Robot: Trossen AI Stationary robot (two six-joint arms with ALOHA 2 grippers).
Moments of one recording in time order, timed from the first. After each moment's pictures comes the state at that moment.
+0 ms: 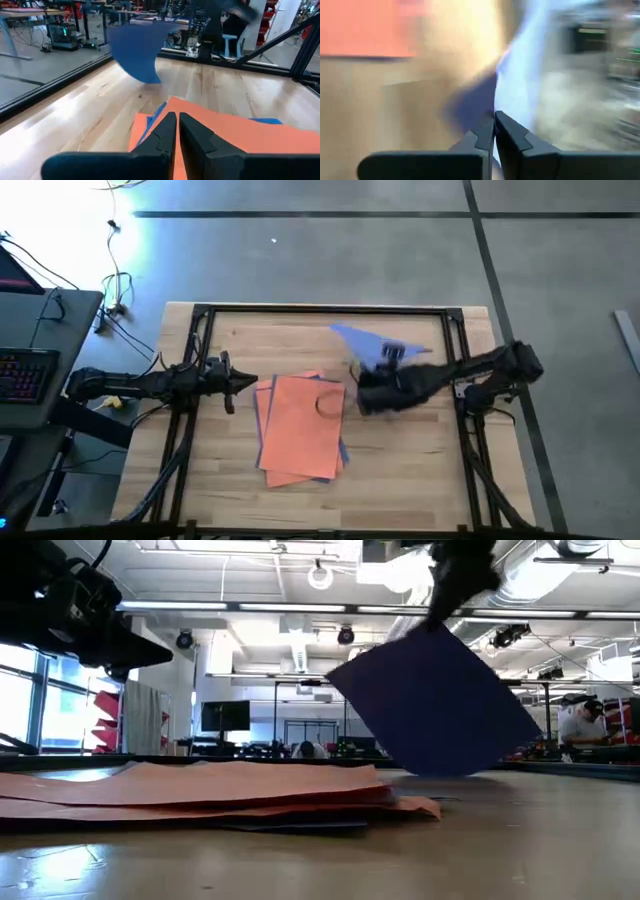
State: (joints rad) left arm -0.01 0.19 0.01 0.04 -0.24 -0.12; right arm 0.27 1.63 1.39 -1.18 0.54 0.27
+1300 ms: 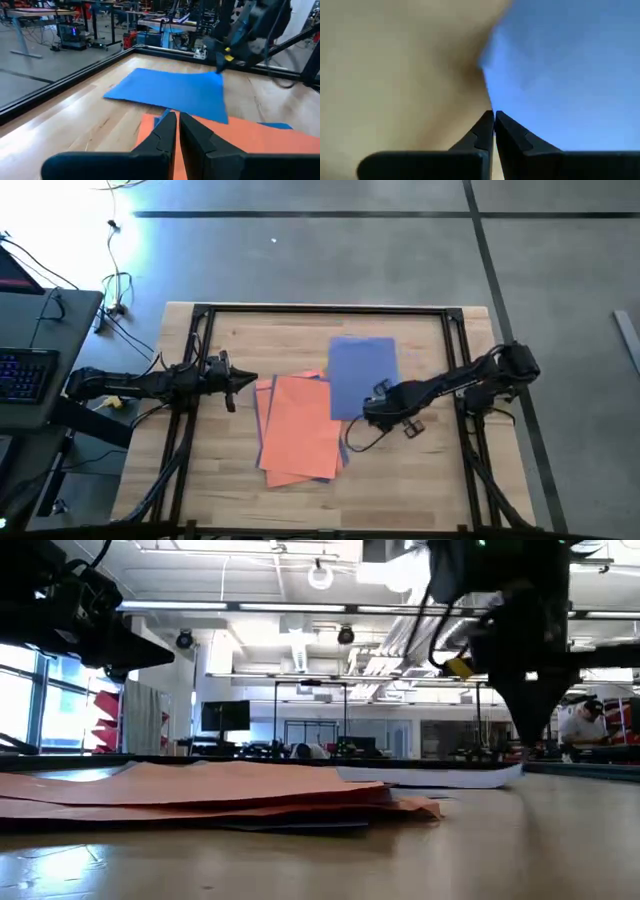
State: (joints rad) left arm -0.01 0.19 0.01 0.05 -0.28 -0.12; right arm 0.21 1.65 1.01 -1.06 0.30 -0.35
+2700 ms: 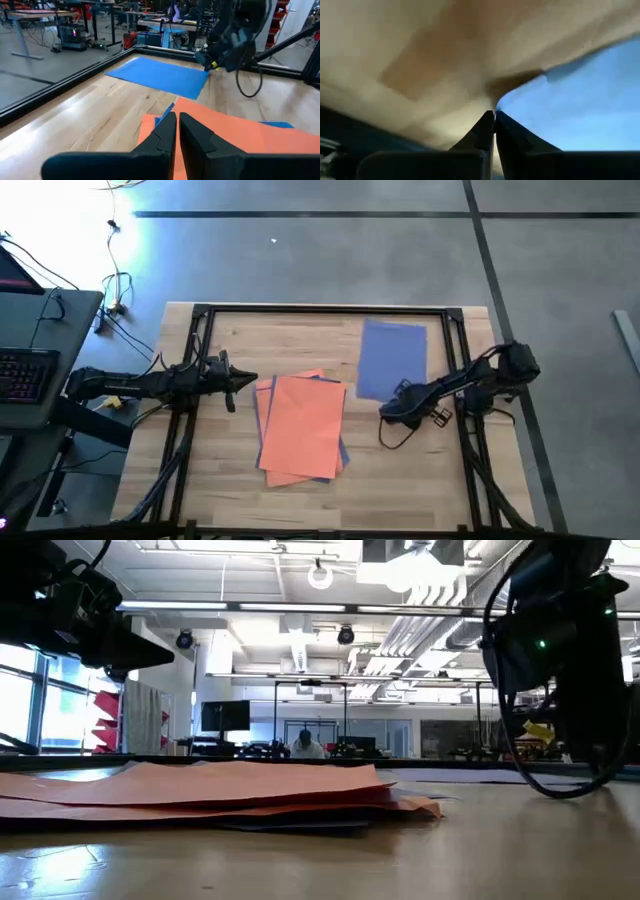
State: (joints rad) left arm -0.01 0.19 0.01 0.05 -0.28 -0.11; right arm 0.18 1.65 0.72 -1.13 0.26 -0.58
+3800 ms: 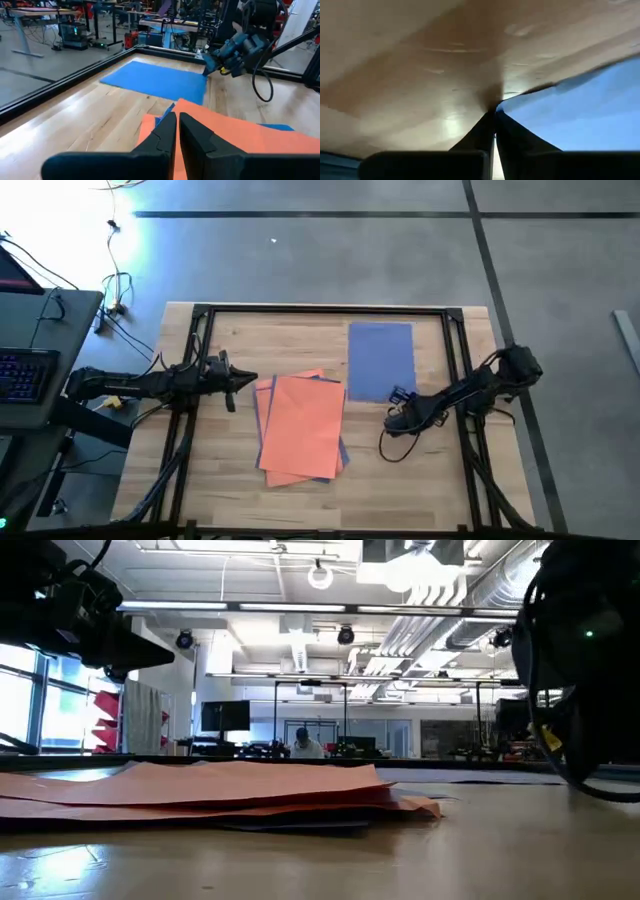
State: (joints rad) left arm -0.01 0.19 0.01 0.05 -0.29 -0.13; right arm 0.34 1.65 0.69 -0.99 0.40 -0.62
